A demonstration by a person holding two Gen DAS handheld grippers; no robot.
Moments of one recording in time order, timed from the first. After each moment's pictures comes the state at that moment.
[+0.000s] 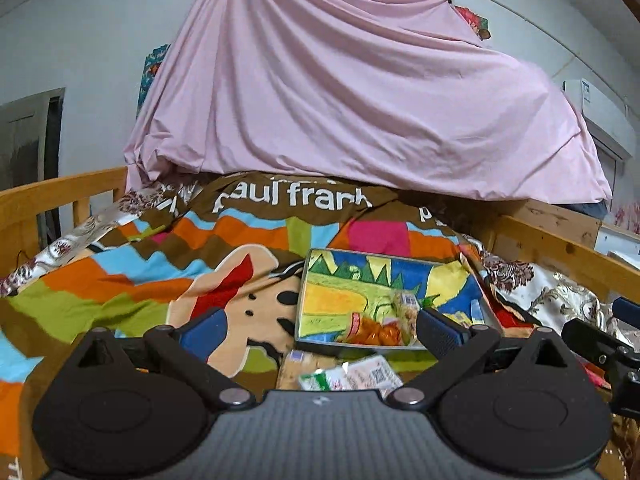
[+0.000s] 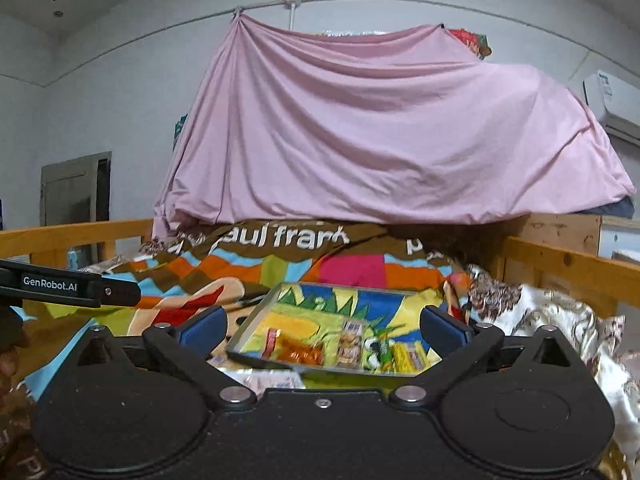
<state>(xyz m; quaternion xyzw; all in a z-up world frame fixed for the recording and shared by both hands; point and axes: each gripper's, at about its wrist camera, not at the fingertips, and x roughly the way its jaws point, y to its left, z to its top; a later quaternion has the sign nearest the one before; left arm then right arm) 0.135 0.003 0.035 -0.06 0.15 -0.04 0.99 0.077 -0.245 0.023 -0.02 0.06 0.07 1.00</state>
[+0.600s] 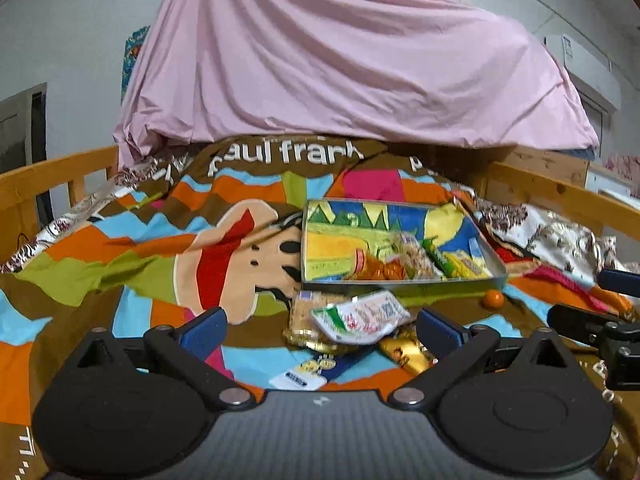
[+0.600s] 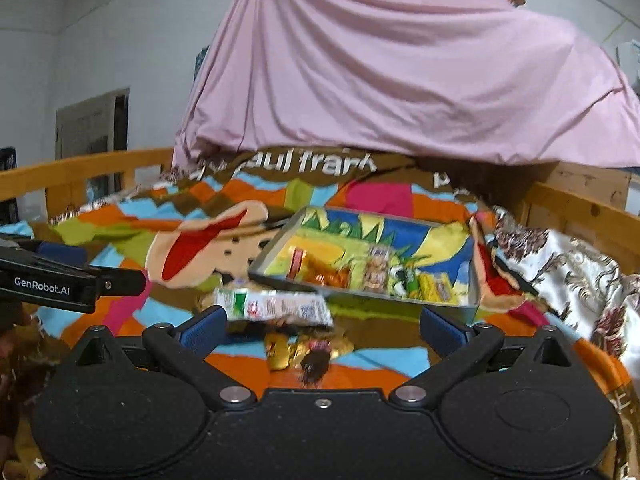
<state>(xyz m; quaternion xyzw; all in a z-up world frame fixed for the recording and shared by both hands) 0.115 0.013 -0.003 -0.01 0.20 -0.07 0.98 0.086 -0.222 -0.008 -0.05 0.17 0.10 0.98</state>
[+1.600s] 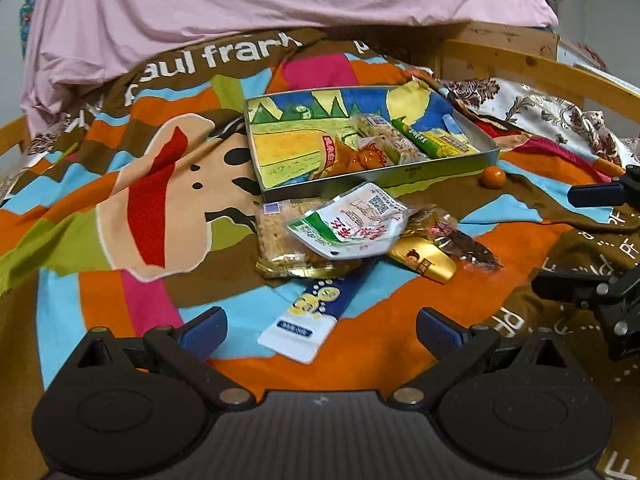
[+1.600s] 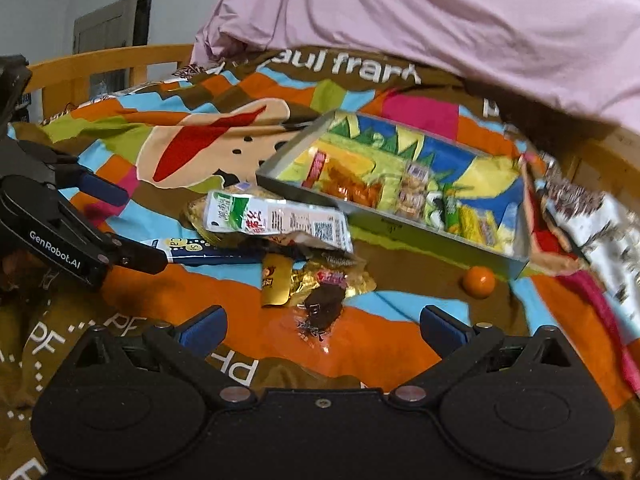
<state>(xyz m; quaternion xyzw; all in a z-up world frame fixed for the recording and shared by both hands) 0.198 0.017 -0.057 0.09 0.33 -0.17 0.92 0.166 -0.205 -0.057 -0.11 0.30 0.13 0.94</state>
